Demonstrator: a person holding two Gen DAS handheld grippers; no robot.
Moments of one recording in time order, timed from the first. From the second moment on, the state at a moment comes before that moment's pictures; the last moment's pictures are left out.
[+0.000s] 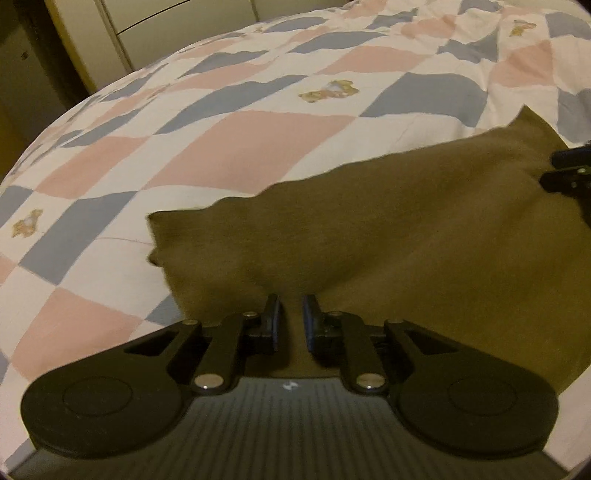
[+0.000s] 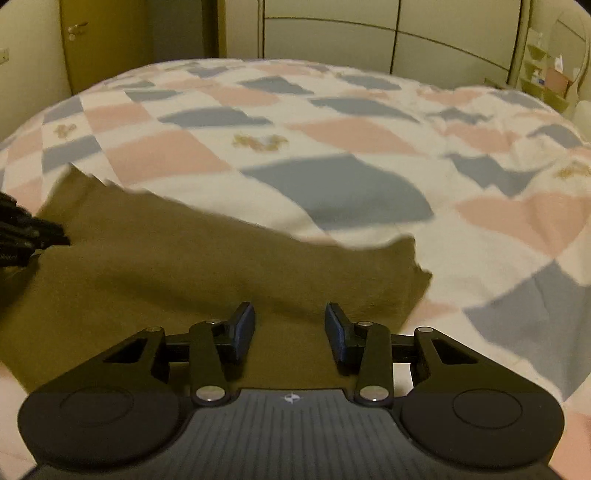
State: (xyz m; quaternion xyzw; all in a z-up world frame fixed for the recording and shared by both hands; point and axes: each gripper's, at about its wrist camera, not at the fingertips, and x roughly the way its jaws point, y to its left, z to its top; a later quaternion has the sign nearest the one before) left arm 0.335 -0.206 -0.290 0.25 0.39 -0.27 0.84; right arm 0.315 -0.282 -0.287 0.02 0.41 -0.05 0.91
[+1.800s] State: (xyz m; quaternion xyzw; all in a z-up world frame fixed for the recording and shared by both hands) left arm 0.243 -0.143 -0.253 0.16 0.56 -0.13 0.80; right arm 0.163 -0.261 -0.259 0.22 0.45 -0.10 0.86
